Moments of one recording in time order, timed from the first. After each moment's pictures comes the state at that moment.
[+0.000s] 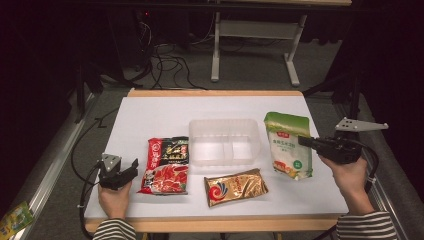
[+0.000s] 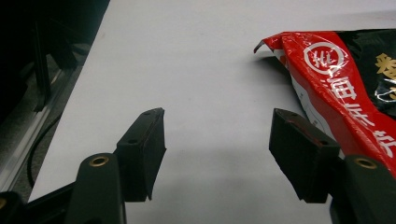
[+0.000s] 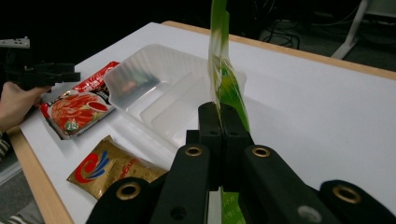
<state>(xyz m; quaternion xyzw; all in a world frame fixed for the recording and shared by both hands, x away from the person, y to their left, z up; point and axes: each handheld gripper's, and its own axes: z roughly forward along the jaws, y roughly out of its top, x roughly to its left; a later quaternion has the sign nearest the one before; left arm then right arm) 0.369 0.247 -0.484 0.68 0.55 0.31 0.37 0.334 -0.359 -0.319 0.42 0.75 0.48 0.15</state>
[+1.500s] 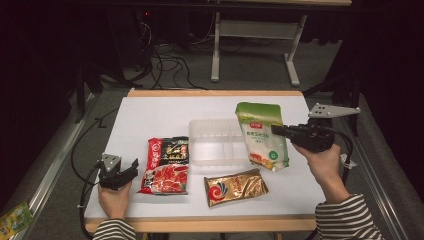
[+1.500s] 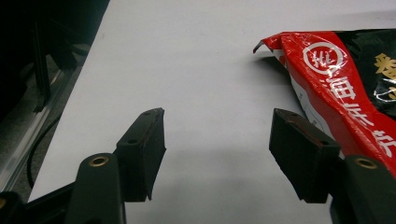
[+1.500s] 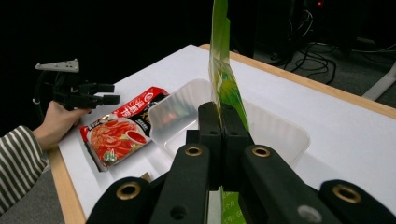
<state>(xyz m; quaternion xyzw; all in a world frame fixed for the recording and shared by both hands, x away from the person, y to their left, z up) 0.369 0.247 -0.484 0.68 0.55 0.31 0.37 0.355 -0.292 -0.289 0.36 0.77 0.51 0.13</state>
